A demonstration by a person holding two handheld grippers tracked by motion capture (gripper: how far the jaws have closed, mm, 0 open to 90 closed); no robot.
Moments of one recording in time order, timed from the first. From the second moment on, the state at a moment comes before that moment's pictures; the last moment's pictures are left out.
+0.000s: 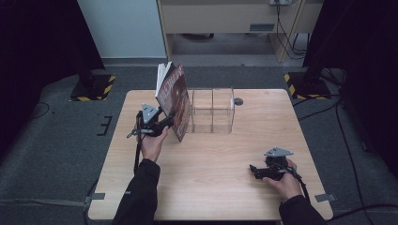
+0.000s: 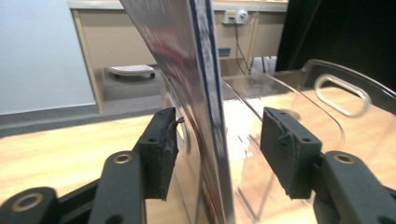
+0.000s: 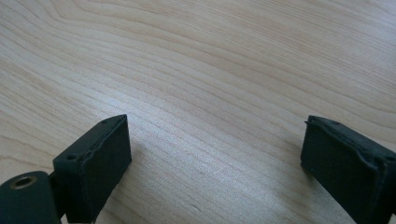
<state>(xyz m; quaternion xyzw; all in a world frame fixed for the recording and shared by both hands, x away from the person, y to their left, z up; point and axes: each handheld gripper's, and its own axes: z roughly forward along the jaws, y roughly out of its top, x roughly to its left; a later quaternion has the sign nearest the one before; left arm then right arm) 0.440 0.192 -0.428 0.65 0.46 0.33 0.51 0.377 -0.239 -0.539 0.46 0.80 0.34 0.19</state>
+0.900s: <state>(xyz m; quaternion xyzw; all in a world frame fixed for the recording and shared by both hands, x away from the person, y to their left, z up) 0.366 0.236 -0.503 0.74 0.46 0.19 0.44 0.375 -0.238 -0.538 0.46 0.80 0.34 0.19</state>
